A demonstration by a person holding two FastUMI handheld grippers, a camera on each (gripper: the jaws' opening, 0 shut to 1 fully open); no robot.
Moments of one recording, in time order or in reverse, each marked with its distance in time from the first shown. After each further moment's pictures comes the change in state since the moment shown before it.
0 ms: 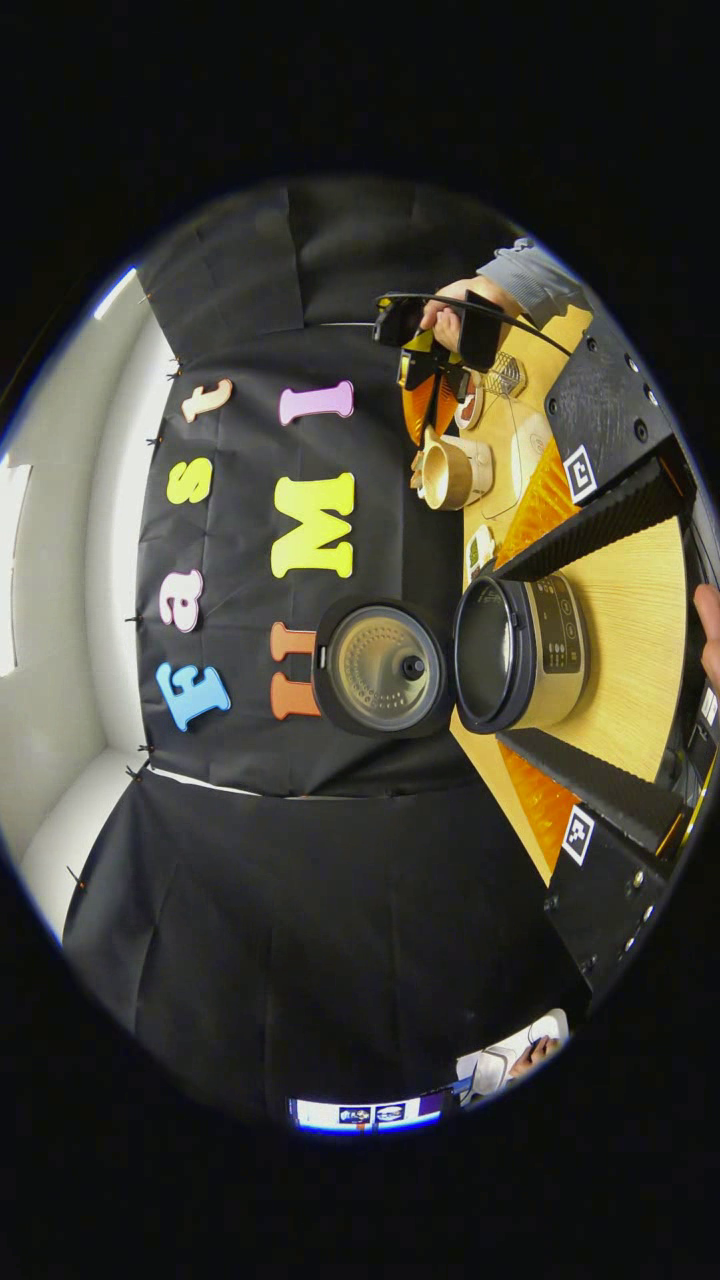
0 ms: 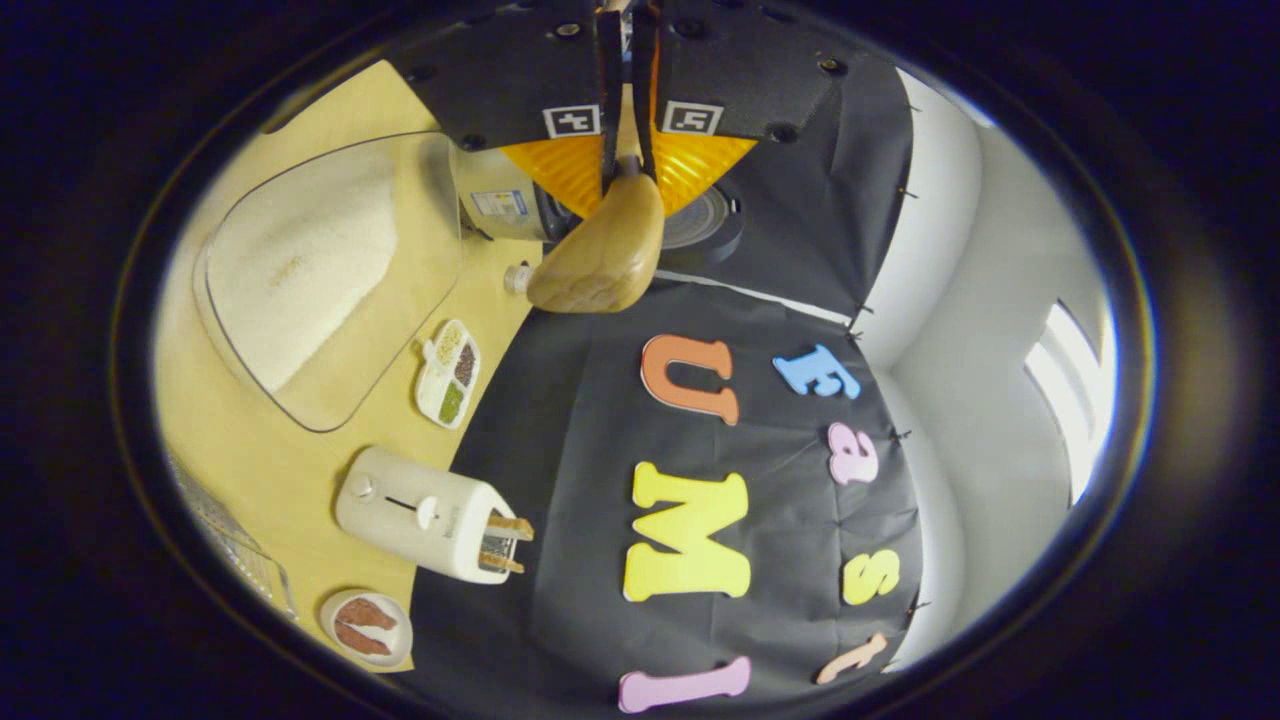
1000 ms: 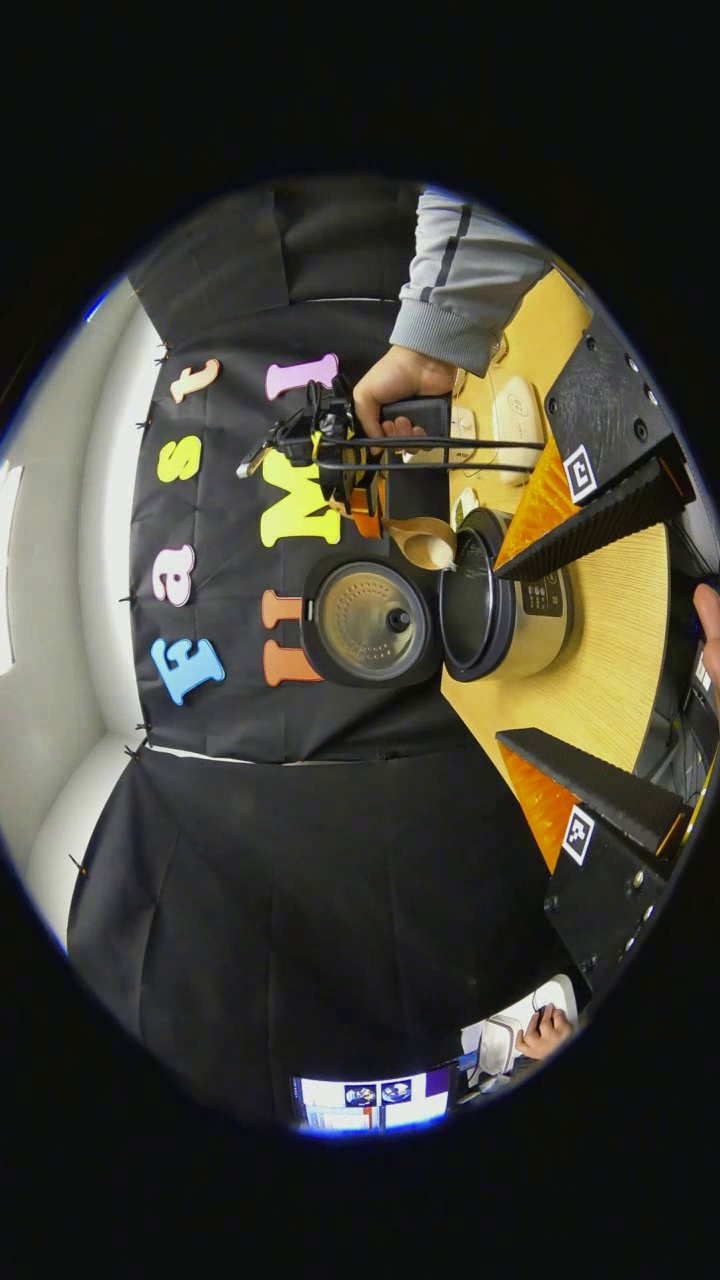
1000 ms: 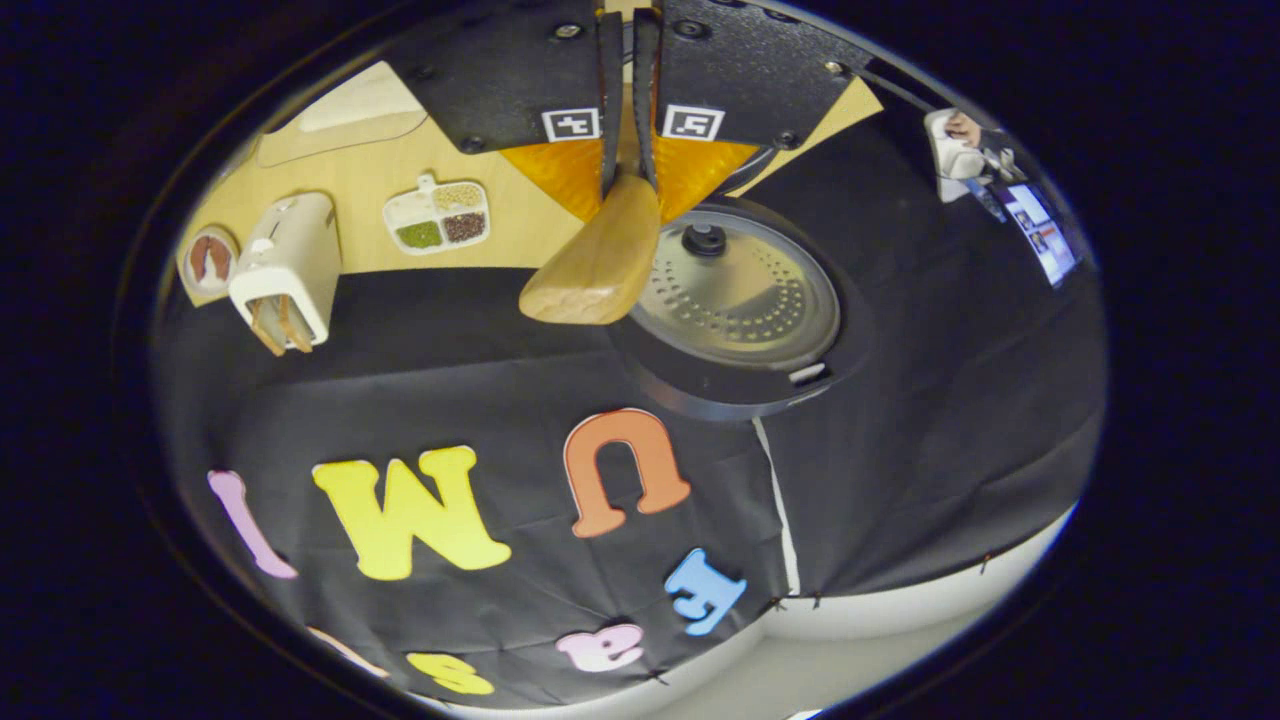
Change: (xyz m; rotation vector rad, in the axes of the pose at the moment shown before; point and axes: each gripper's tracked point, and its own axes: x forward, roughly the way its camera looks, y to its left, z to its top) left arm -0.018 0.040 -0.015 0.024 0.031 0.077; right arm 0.176 0.048 -0.105 -1.106 0.079 -0.340
